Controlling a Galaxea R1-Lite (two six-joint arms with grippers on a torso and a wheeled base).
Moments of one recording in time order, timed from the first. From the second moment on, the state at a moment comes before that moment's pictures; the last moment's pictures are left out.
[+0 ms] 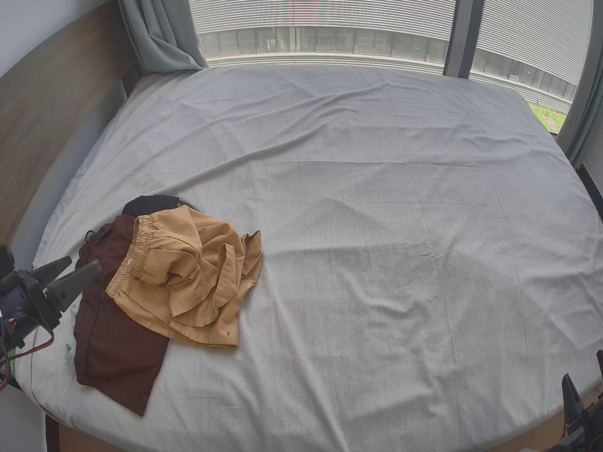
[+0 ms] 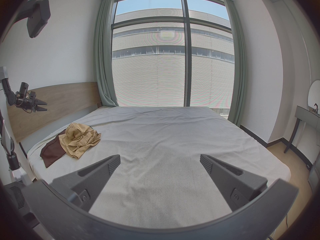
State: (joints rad) left arm 0.20 1.08 -0.30 -0.65 -0.59 -0.20; right arm 0.00 0.02 -0.02 0.00 0.01 -0.01
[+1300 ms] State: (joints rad) left arm 0.21 1.58 -0.50 -0.87 -0.67 -0.21; right arm 0.00 0.02 -0.02 0.00 0.01 -0.01
